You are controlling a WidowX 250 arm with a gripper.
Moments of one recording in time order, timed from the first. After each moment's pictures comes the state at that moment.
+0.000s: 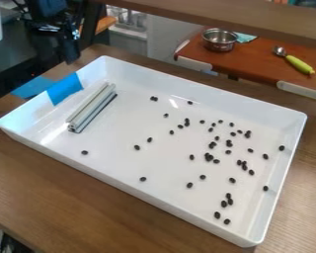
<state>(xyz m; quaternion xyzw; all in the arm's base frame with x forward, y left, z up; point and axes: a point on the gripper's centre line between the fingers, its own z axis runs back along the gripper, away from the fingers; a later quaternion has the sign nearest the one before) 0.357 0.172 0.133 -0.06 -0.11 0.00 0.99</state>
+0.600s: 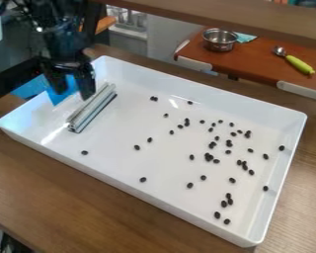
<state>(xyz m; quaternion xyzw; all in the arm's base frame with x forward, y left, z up) 0.355 0.150 0.079 -0.06 -0.08 0.01 0.99</state>
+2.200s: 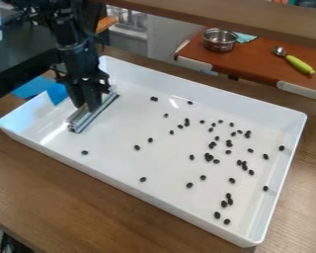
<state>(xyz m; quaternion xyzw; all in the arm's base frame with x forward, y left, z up) 0.356 0.124 0.055 -0.03 -0.08 0.03 1.00</state>
